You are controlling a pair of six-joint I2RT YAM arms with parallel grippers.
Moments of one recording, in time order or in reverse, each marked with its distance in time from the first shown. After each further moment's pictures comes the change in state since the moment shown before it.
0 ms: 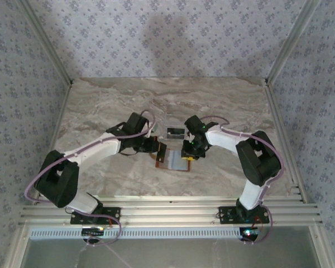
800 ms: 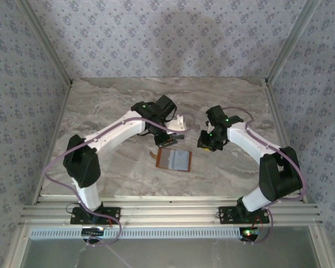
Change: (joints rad) left arm -0.163 0.359 0.686 -0.572 -0.246 1.043; right arm -0.204 -0.244 -0.005 -0.159 0.051 -0.106
